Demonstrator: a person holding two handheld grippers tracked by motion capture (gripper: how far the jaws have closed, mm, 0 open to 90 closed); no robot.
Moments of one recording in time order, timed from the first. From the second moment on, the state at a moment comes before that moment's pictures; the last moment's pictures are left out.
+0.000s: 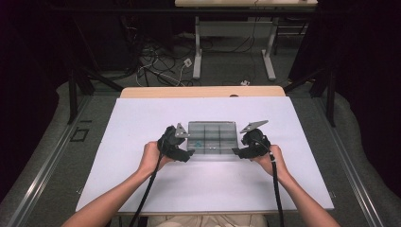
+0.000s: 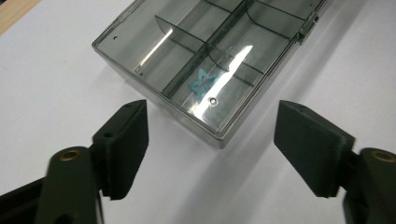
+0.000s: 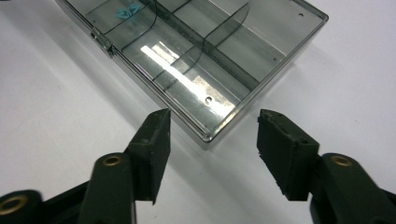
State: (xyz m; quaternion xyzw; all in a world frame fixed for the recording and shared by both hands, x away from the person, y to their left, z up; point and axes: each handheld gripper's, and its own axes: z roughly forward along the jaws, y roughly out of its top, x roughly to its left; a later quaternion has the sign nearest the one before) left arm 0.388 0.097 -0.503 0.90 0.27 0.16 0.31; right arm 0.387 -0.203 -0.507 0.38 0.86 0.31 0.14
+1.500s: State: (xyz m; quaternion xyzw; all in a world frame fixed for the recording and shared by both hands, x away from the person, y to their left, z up) left arm 0.318 0.190 -0.519 0.88 0.35 0.15 0.30; right arm 0.305 -0.254 -0.516 0.41 0.83 0.35 0.12
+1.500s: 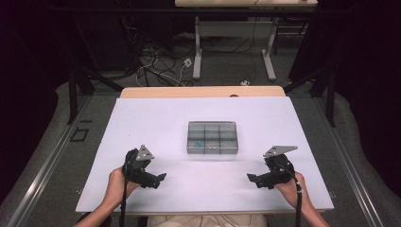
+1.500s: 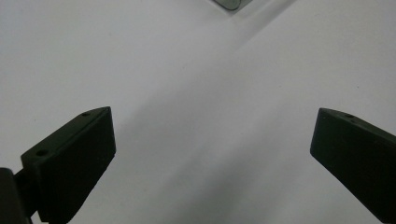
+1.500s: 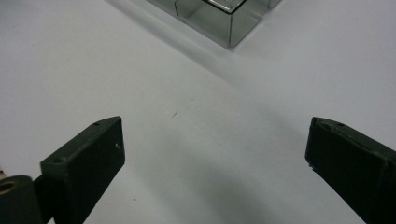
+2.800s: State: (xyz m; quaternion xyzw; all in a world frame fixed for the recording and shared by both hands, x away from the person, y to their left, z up) left arm 0.318 0.204 -0.537 0.87 0.36 0.14 0.30; right arm 0.291 -0.271 -0.539 0.43 0.82 0.35 0.13
